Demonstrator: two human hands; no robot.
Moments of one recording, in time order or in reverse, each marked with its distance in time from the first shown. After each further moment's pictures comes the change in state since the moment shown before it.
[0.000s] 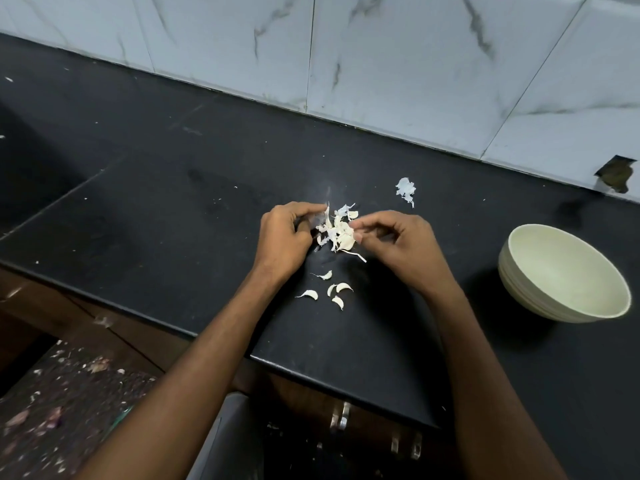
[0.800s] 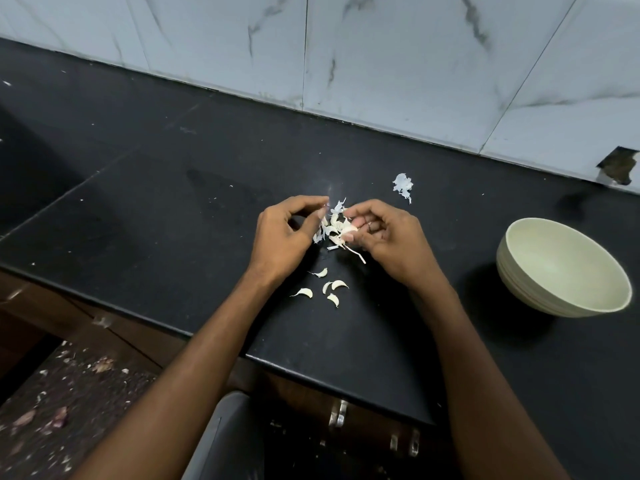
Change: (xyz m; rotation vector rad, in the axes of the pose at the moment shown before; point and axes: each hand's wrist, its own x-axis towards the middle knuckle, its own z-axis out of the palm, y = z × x) left_hand -0.009 0.013 -0.001 -0.194 -0.056 0.001; right_hand 0.009 0.010 0.008 0.066 -0.032 0.051
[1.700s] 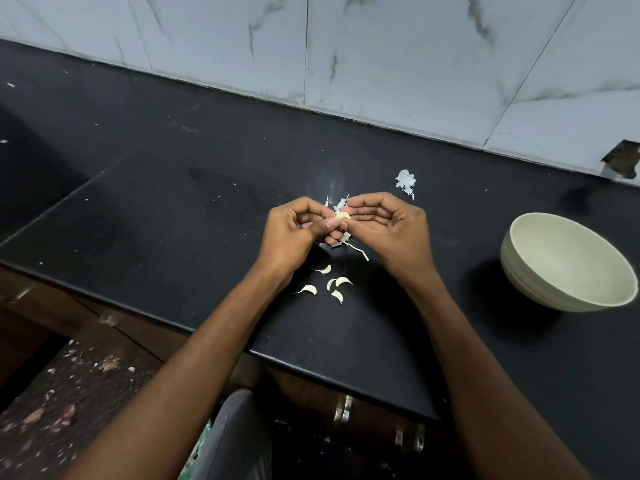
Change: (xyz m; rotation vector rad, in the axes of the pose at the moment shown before) left_hand -0.004 0.001 0.006 -0.427 -0.124 -0.162; right_hand -0.007 -0.014 0.016 0.404 0.158 -0.061
